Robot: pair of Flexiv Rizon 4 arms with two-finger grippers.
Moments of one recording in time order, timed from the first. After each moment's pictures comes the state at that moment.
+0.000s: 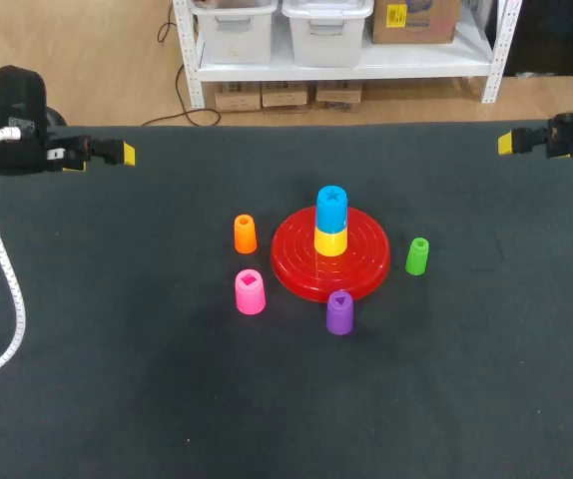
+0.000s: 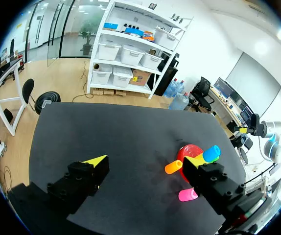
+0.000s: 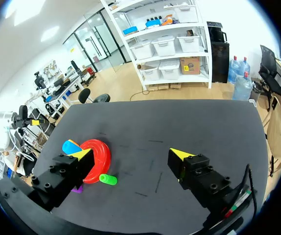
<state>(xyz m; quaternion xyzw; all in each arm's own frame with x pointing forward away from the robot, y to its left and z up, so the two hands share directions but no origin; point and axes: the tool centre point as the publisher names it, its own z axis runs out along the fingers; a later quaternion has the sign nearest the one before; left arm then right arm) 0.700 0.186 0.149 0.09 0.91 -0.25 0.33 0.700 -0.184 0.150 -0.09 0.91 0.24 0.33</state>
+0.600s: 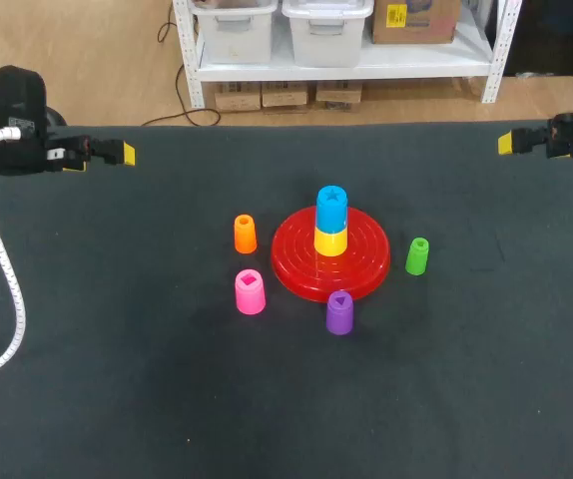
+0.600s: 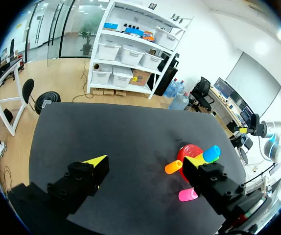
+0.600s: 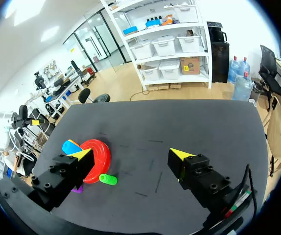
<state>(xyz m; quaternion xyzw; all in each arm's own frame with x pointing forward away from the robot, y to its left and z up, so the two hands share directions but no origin) 0.700 0.186 0.149 0.09 0.91 -0.25 0.33 0.700 -0.184 0.150 -0.09 0.91 0.24 0.33</state>
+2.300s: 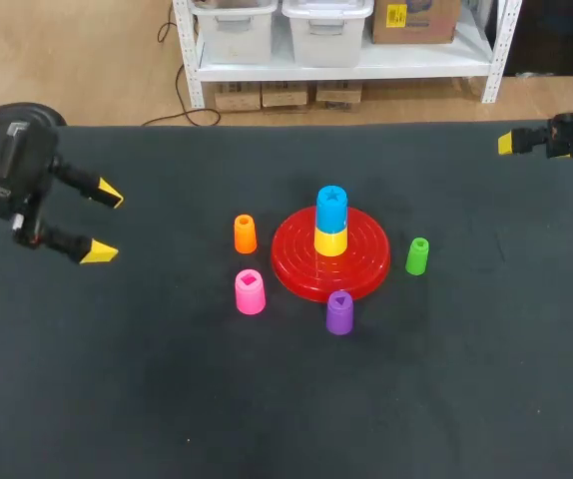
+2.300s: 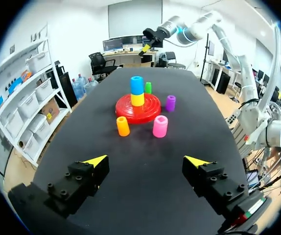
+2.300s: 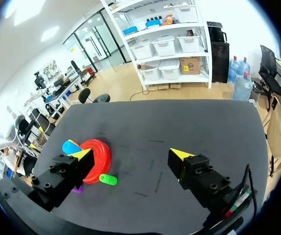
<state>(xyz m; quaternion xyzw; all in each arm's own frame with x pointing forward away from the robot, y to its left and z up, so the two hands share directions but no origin) 0.616 0.178 0.106 0.61 0.68 -0.27 0.29 0.701 -0.184 0.149 -0.09 0.91 0.24 0.33</state>
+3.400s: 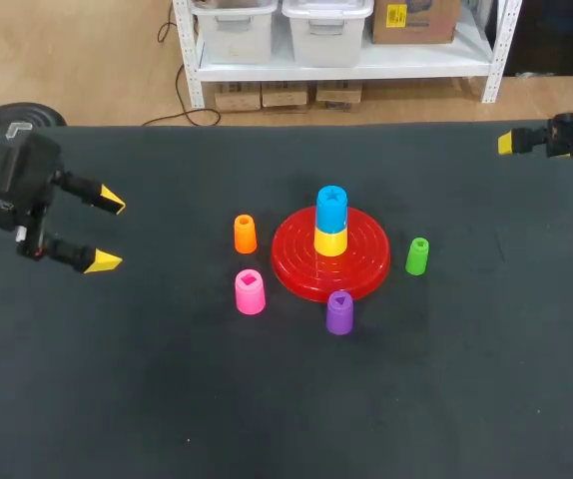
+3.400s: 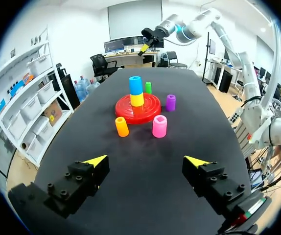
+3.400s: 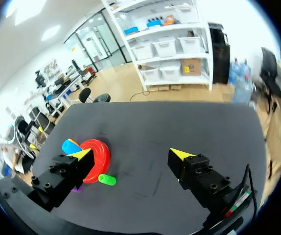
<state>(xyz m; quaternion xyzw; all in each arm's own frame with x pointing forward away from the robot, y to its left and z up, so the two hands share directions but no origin) 0.612 0.175 0.103 0.61 0.68 -0.25 0.31 0.705 -0.182 0.157 -0.11 0.90 0.23 0.34</state>
